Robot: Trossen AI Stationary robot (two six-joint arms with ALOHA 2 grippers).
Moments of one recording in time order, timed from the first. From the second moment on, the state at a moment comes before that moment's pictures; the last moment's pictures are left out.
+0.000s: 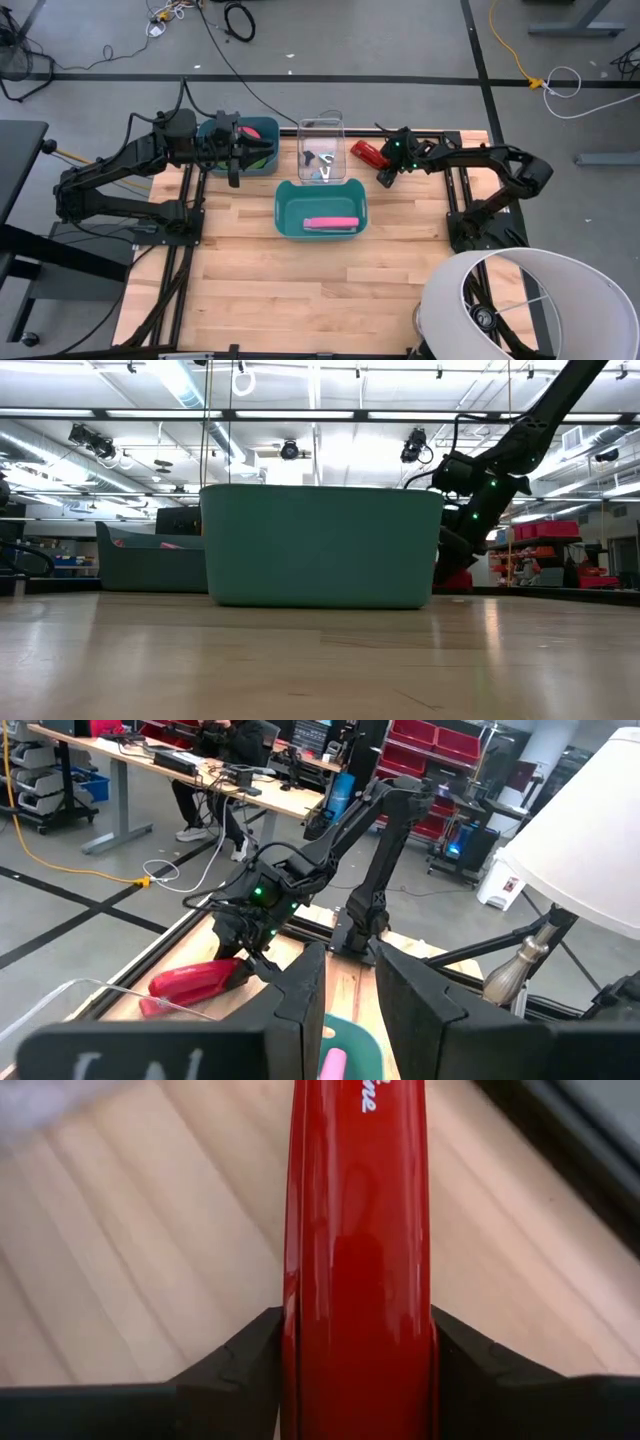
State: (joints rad) left arm 0.28 0.94 1.17 -0.34 0.10 -0.26; right arm -0.73 1.53 0.65 -0.08 -0.04 -0.12
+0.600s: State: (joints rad) left arm 0.28 0.94 1.17 -0.34 0.10 -0.26; right arm -0.60 1.43 0.65 -0.10 0.08 -0.09
